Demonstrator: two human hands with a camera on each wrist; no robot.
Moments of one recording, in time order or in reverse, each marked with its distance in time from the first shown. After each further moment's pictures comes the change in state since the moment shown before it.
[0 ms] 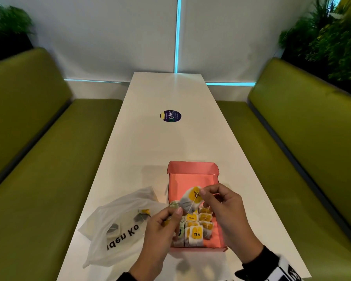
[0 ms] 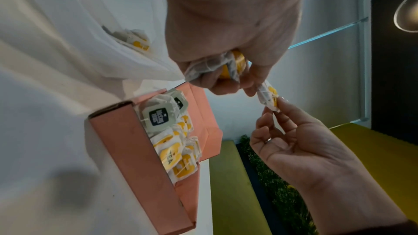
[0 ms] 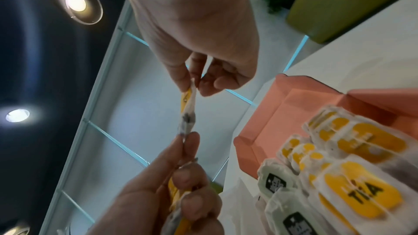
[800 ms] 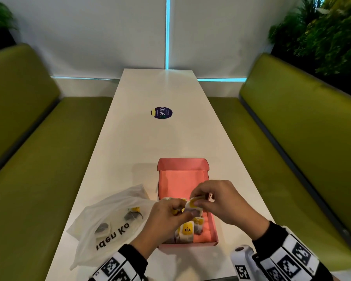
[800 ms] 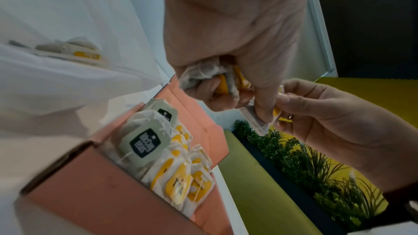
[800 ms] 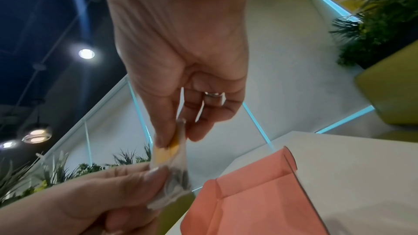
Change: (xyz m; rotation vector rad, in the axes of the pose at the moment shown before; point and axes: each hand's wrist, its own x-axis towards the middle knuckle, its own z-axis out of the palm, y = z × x) left_hand 0.032 0.003 0.016 0.508 -0.294 0.256; right_hand 0.024 -0.019 -0.037 -0.914 -0.506 -0.355
